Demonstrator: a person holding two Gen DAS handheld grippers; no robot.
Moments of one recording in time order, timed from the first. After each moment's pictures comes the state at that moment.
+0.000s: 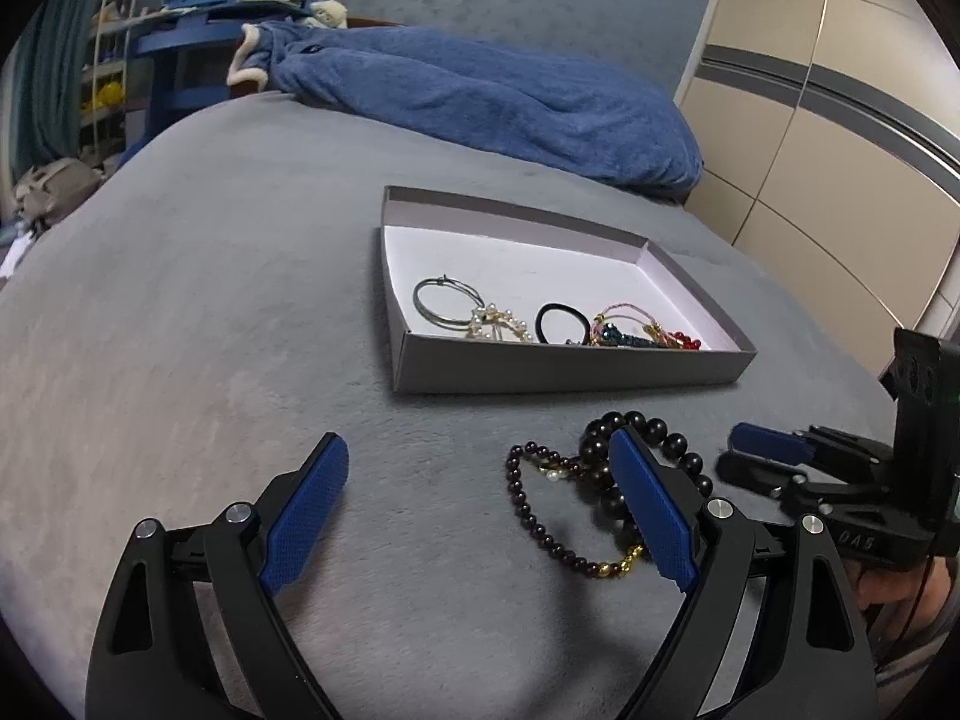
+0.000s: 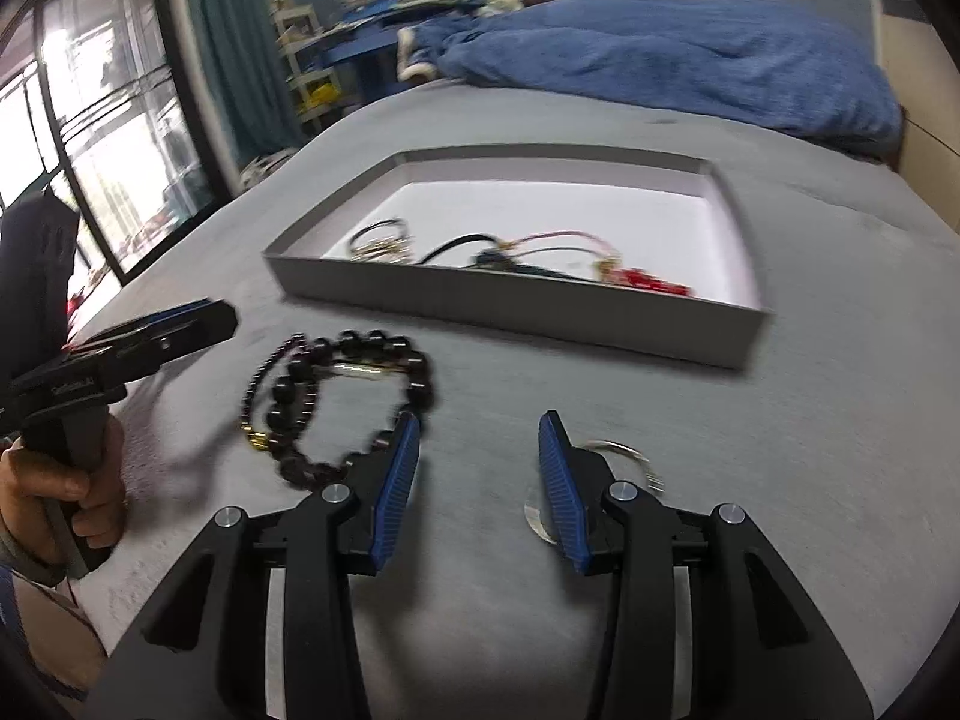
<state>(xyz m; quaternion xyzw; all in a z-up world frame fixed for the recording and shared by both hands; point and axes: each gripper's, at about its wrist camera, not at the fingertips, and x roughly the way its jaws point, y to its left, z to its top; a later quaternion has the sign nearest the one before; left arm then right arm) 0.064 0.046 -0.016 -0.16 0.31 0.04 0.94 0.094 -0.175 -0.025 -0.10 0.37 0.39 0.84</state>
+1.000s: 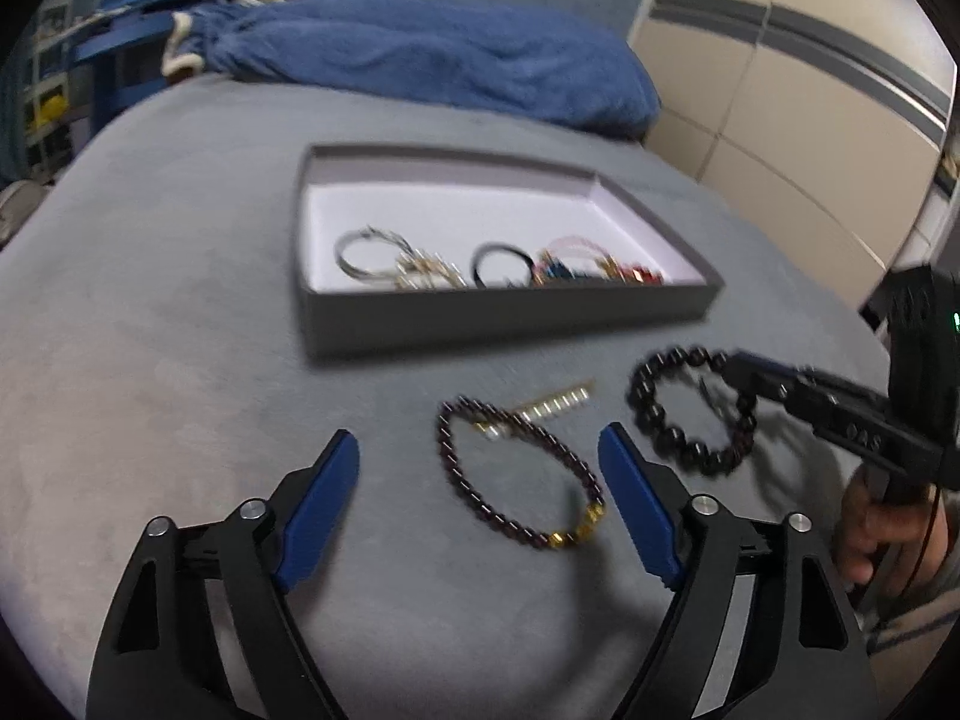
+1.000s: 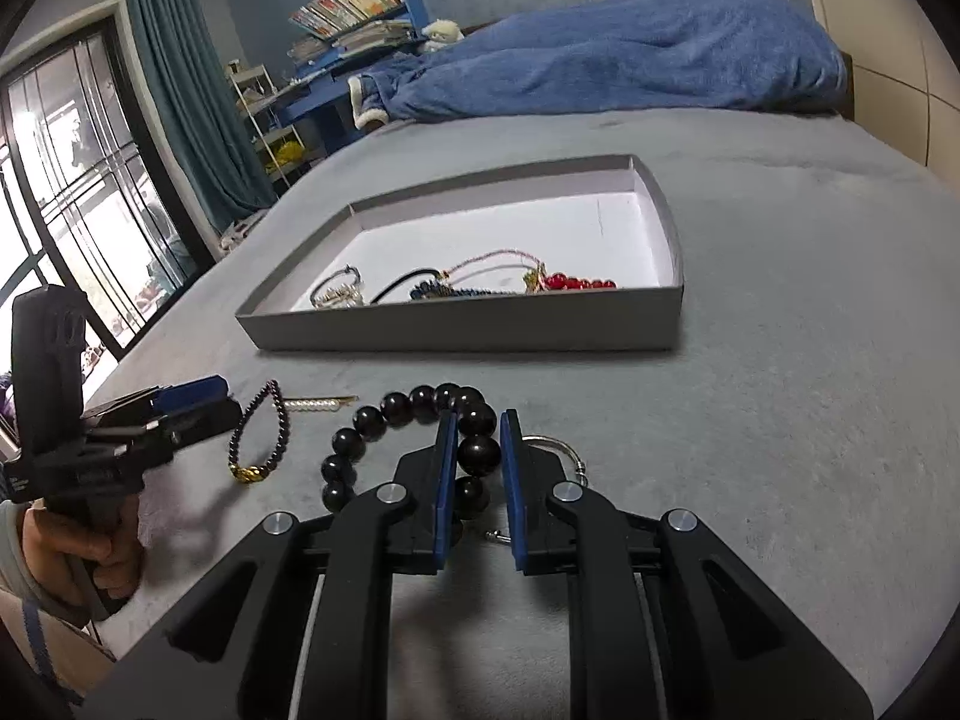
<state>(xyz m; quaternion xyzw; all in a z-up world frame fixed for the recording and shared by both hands) 0.080 0.020 -0.028 -0.12 0.38 -0.03 0.92 0.107 -0.225 -0.024 -0.01 0.37 0.35 0.86</state>
